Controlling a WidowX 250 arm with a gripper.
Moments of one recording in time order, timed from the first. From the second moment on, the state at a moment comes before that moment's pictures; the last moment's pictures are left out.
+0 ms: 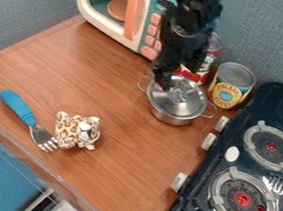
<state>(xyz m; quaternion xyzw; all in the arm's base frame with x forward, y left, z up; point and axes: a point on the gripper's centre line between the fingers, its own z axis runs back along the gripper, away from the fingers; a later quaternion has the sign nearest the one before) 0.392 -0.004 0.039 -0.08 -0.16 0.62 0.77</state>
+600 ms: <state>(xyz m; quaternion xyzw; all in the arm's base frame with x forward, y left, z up) 0.410 -0.003 0.005 -0.04 -0.12 0.64 0.76</state>
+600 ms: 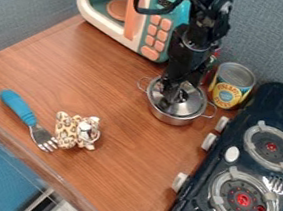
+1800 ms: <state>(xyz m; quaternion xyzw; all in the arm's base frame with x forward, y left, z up) 0.402 0.016 0.017 -0.04 -0.14 0.62 0.77</state>
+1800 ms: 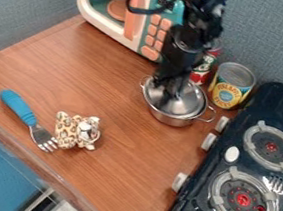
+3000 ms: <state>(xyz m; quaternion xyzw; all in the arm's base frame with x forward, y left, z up) 0.369 0.208 -0.006 0.02 -0.12 0.78 0.62</state>
